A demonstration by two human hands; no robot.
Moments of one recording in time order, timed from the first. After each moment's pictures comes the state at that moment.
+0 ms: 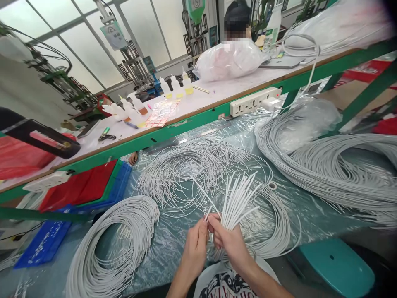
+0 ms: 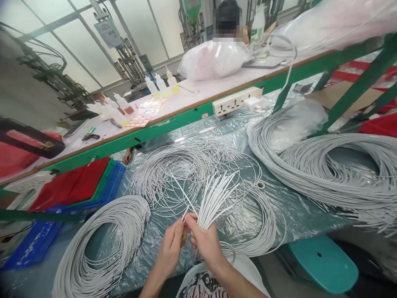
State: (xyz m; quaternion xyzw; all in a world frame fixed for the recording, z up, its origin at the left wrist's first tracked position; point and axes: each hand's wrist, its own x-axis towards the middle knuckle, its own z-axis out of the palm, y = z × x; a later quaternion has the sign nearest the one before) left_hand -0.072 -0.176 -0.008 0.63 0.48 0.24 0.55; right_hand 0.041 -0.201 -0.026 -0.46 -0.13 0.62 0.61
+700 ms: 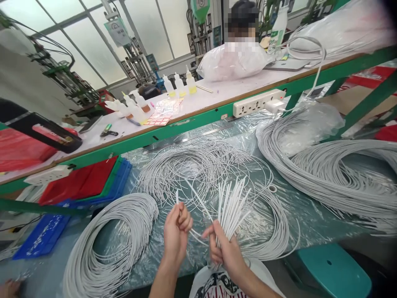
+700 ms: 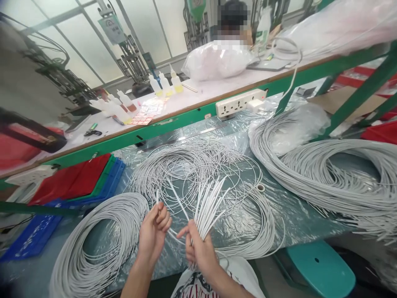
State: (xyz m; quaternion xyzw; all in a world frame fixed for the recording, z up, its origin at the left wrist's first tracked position) left_hand -0.074 -0.143 0.018 0.29 0.43 0.47 0.72; right_hand 0.034 -0.220 -0.025 -0.41 -0.15 0.69 0.57
